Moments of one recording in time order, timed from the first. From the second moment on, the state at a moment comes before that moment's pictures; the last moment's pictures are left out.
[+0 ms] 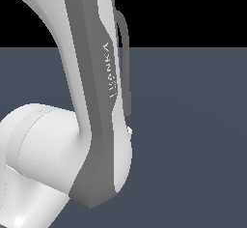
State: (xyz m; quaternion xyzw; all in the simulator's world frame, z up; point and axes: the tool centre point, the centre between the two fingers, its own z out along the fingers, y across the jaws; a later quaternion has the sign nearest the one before) arm -0.058 0.059 0.082 0.14 0.70 -0.08 0.70
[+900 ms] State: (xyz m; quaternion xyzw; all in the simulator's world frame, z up) arm -0.049 0.049 0.071 0.08 0.70 -0.08 0.70
